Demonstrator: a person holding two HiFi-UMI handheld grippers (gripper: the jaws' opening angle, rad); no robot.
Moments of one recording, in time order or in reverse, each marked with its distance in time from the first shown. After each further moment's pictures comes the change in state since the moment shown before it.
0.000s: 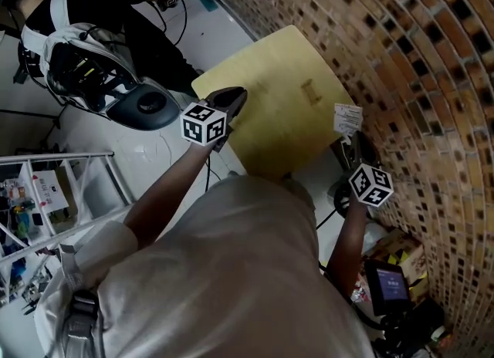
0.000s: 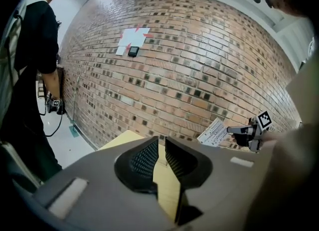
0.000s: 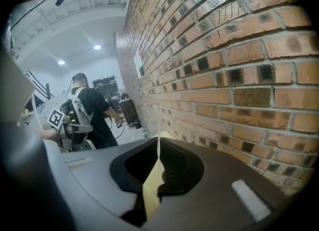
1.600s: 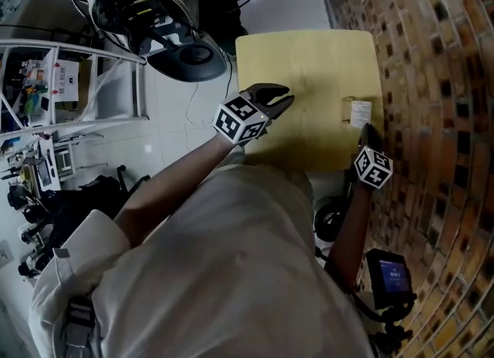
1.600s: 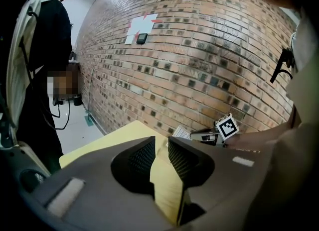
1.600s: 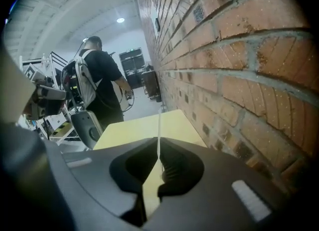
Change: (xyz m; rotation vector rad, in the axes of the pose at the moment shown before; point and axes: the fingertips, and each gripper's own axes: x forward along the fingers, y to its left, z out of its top) left arm 0.108 -0.015 -0.023 -0.073 0.102 0.206; right arm 0.264 -0.073 -0.069 -0.218 0.324 0.304
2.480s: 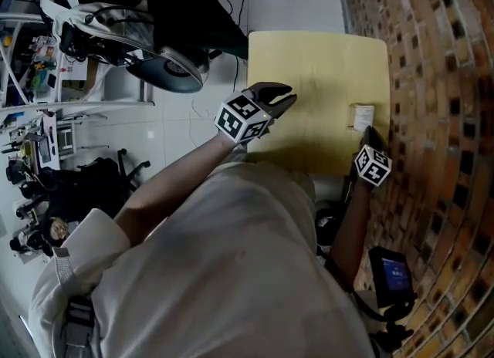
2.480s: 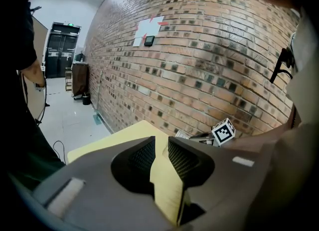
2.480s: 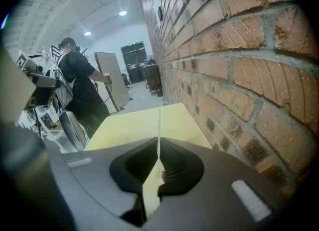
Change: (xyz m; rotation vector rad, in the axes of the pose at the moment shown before) left arm -0.062 0.004 -0.009 -0.041 -0.026 0.064; right arm 0.005 0.032 -0.020 -0.048 0.066 -0.018
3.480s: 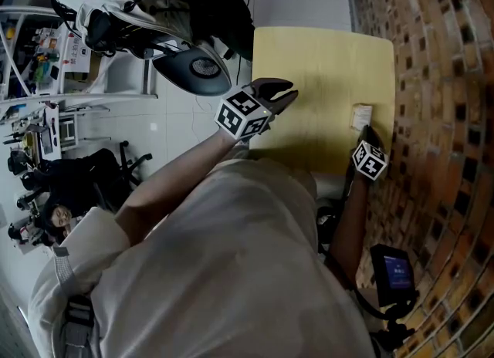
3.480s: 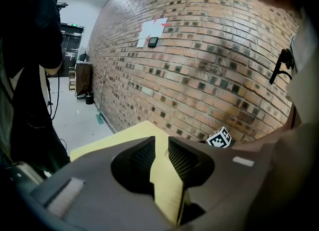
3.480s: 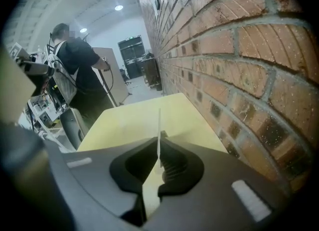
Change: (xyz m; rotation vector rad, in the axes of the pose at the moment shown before) left arm -0.013 0.006 0.001 -0.021 -0.014 0.021; right arm 0.024 0.005 -0.032 0.018 0.057 -0.010
